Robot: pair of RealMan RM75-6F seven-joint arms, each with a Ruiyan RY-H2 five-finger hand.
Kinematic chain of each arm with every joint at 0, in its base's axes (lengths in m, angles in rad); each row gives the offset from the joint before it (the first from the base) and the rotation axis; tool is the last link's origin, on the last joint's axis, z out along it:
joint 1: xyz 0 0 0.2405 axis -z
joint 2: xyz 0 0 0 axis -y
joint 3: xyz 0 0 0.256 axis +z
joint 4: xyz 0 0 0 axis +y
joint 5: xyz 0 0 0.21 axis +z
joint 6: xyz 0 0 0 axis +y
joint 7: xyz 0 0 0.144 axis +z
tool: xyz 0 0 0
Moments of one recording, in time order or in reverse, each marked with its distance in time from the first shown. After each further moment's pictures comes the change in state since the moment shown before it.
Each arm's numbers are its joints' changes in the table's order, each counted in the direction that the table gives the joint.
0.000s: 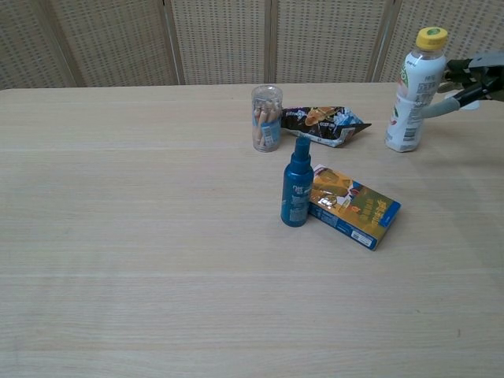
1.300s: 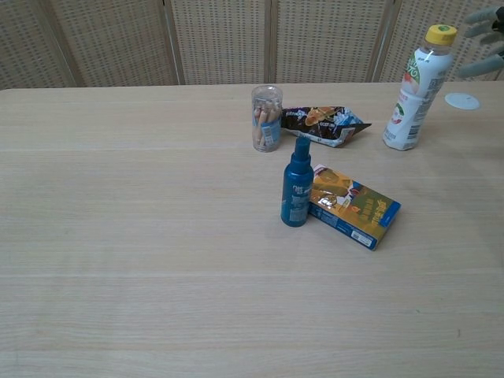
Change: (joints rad) left arm 0.015 0.009 -0.001 -0.008 0.007 -0.011 0.022; right arm 0.070 -0.111 0.057 -0.137 0.085 0.149 -0.164
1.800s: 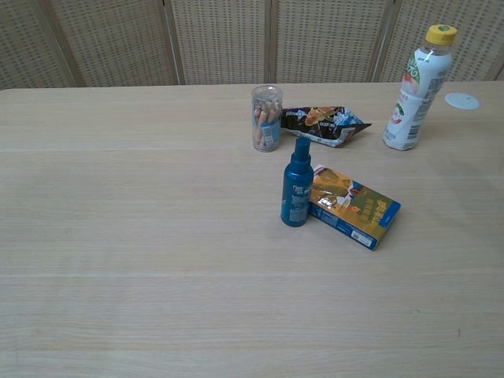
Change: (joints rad) left arm -0.002 0.011 0.006 0.014 0.020 0.002 -0.019; right arm 0.126 -0.188 -0.009 -0.304 0.008 0.164 -0.124
